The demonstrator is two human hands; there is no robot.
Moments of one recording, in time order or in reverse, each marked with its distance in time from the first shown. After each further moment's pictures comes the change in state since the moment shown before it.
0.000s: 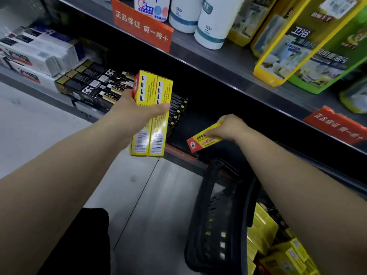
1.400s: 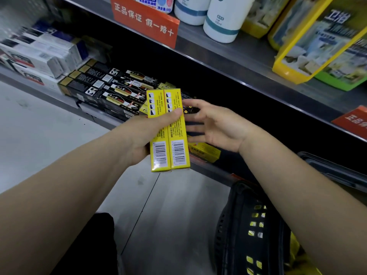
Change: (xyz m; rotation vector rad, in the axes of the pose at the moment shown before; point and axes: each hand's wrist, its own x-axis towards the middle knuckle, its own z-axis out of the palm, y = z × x) left_hand 0.004 -0.010 0.016 -0.358 -0.243 -0.263; right_hand -0.035 -0.052 -0.002 1.190 -0.650 -0.344
